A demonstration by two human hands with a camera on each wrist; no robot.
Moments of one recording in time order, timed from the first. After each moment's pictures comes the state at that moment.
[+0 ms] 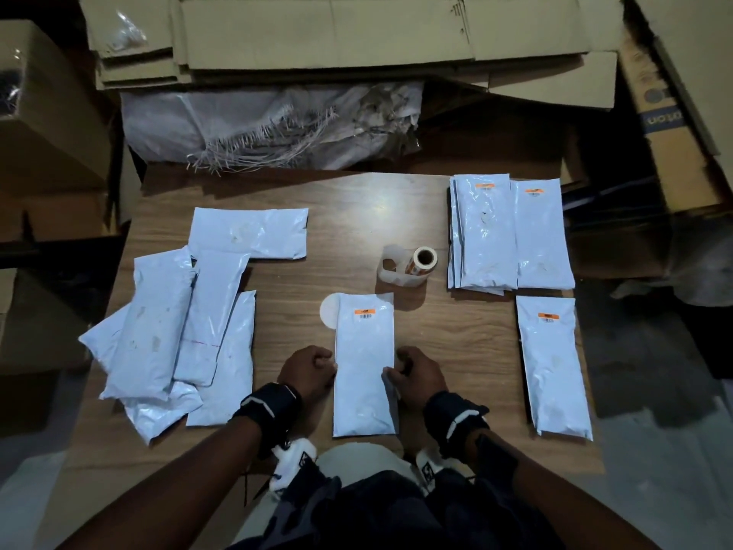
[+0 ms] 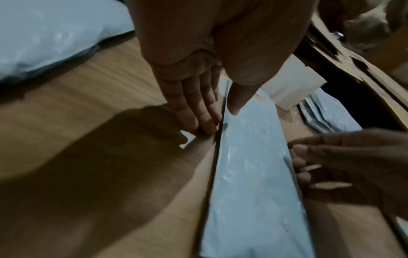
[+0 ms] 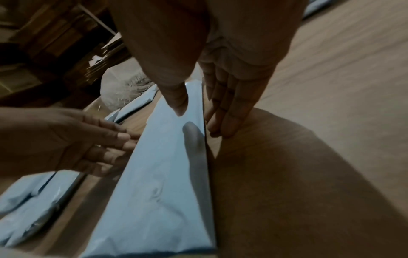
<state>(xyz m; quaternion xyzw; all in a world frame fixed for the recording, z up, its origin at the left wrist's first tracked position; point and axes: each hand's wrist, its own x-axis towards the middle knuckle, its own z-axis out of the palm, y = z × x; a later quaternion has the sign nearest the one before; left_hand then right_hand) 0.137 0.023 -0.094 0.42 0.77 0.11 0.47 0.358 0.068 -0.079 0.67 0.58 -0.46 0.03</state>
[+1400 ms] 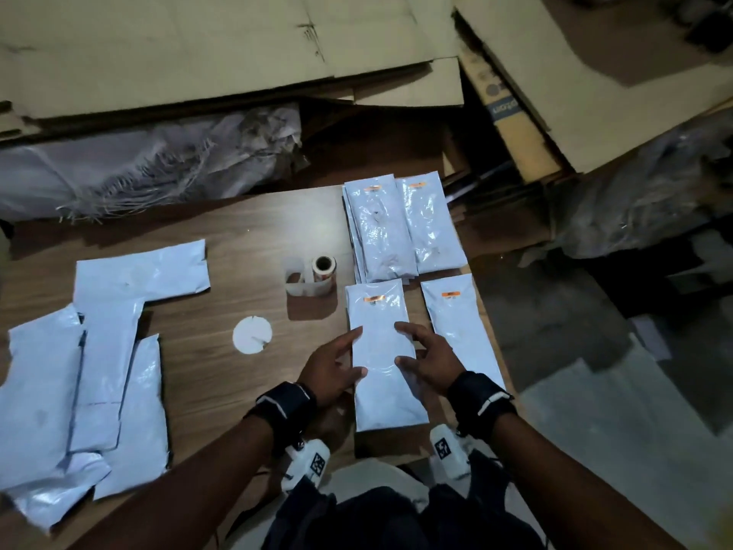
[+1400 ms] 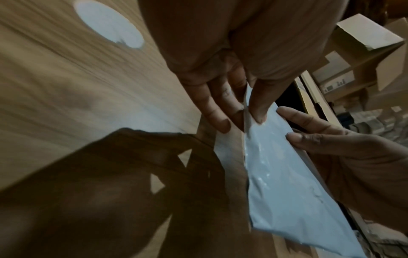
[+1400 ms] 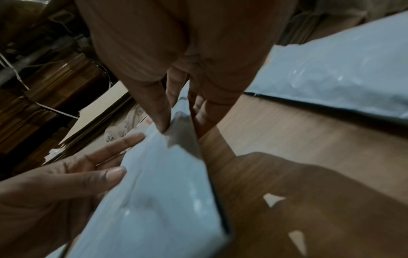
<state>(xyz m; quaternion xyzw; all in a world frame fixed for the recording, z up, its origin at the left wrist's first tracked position) 0.283 0.072 -0.071 0.51 0.57 0.25 0.60 0.512 0.086 -0.039 0.61 0.53 -0.55 -0.20</state>
